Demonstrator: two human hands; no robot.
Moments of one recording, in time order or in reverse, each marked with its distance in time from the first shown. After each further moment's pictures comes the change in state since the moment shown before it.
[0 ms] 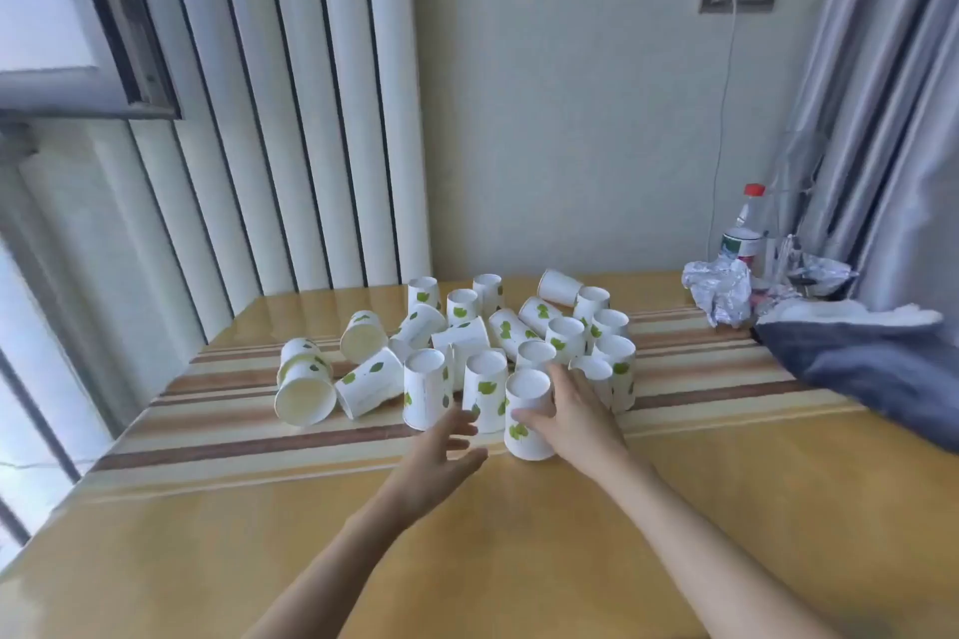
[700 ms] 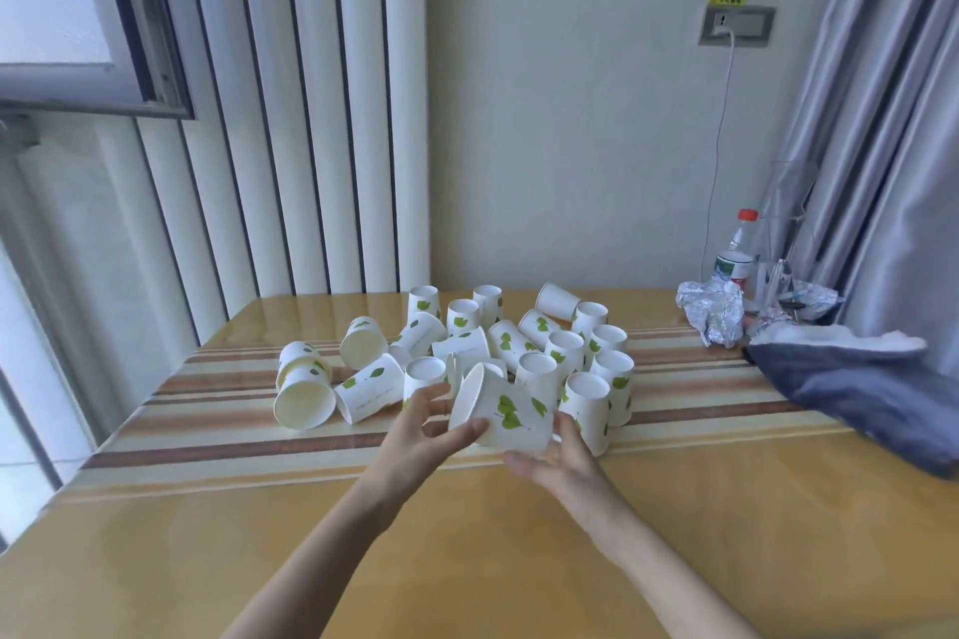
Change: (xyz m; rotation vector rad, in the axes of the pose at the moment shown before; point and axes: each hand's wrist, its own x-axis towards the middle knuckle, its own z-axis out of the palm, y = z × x) left_hand -0.020 0.033 -0.029 -0.429 0.070 -0.008; right_hand -0.056 -0.019 0.001 0.800 -0.257 0.083
